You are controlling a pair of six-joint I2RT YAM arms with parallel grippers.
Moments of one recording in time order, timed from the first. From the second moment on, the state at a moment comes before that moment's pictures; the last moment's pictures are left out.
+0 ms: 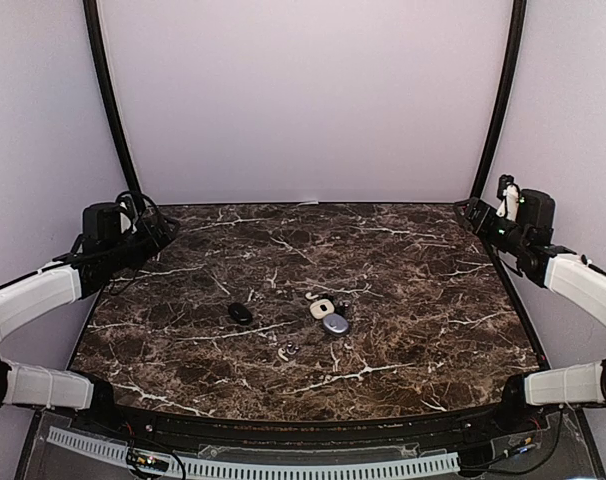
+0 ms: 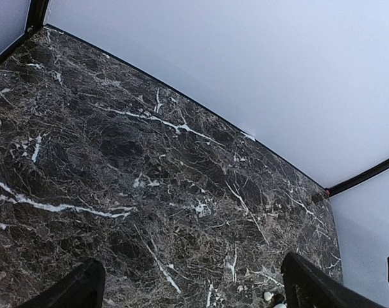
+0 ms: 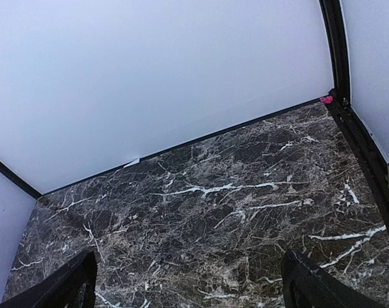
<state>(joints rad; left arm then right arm) -0.17 1.13 0.68 0.02 0.09 -0.69 0.02 1.12 0.71 0.11 -0.23 0.44</state>
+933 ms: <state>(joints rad) -0.25 1.05 0.30 0.30 0.58 -0.67 0.52 1.33 0.73 -0.04 -0.20 0.23</state>
